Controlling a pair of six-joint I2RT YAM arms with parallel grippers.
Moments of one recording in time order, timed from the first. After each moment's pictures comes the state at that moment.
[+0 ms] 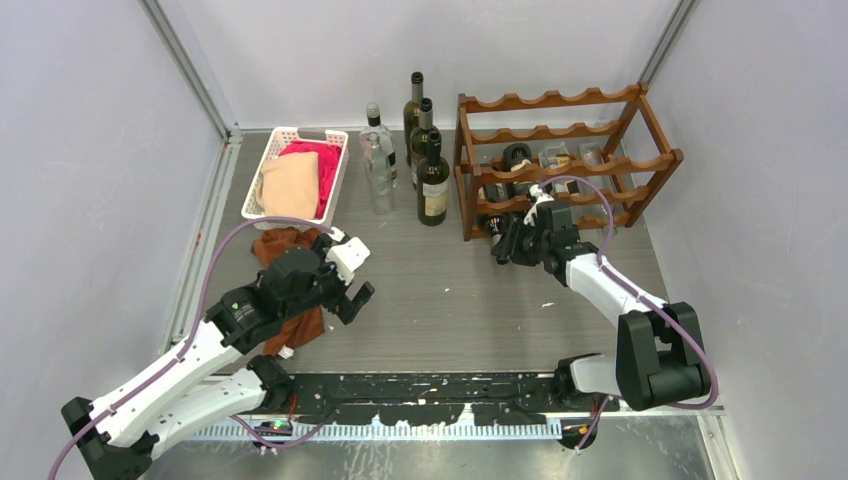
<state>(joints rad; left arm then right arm) -0.80 0.72 0.74 -0.56 -0.05 0.16 0.19 1.29 0.66 -0.12 -0.25 0.40</state>
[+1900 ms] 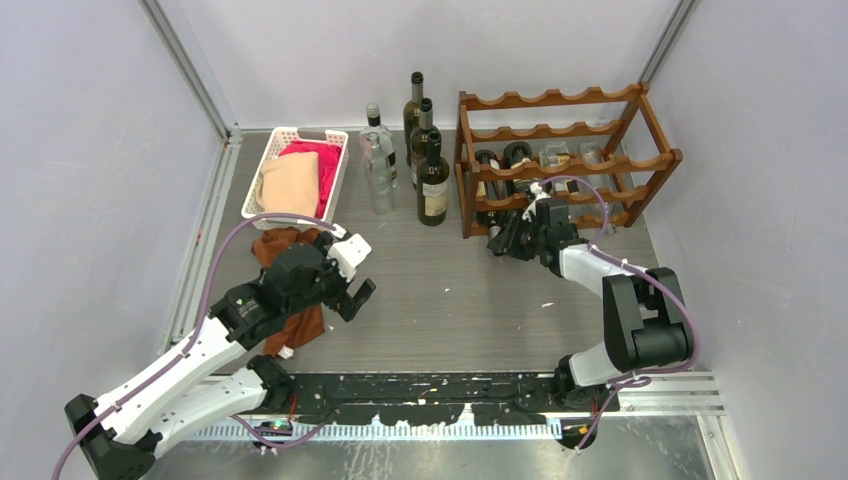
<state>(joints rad) -0.77 0.76 0.74 -0.55 -0.04 0.16 0.14 1.47 0.67 0.06 -0.32 0.46</state>
